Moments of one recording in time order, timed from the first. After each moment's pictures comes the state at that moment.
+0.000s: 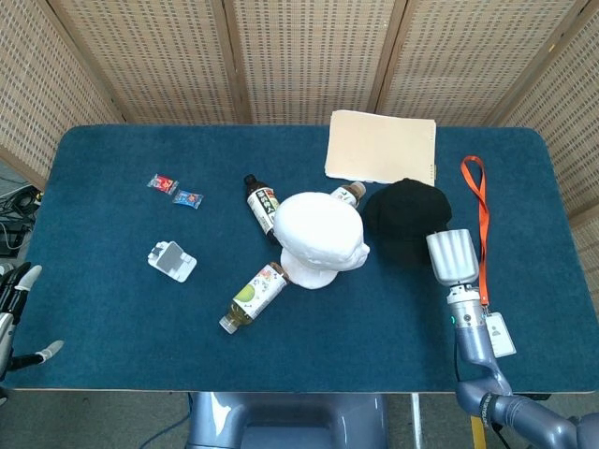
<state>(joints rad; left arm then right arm) -0.02 -0.95 0.00 -1.86 1.53 1.51 0.05 0.48 -1.66 0.29 -1.07 -1.41 1.27 -0.64</state>
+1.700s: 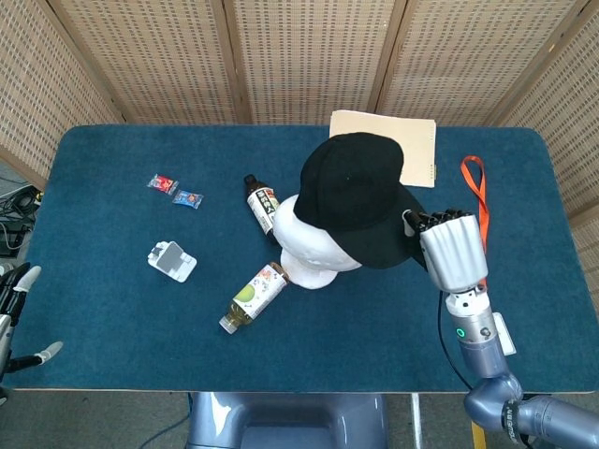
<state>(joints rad) -0.02 -0.94 0.01 -1.86 1.54 1.52 0.03 0.54 -1.40 0.31 -1.57 -1.65 1.57 -0.42</state>
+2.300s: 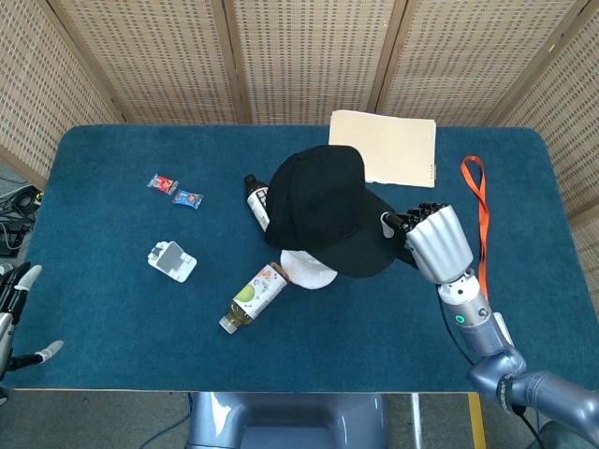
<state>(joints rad) -0.02 -0.94 0.00 -1.87 1.53 1.51 0.04 0.64 -1.45 0.29 -1.26 -1.76 1.60 0.04</state>
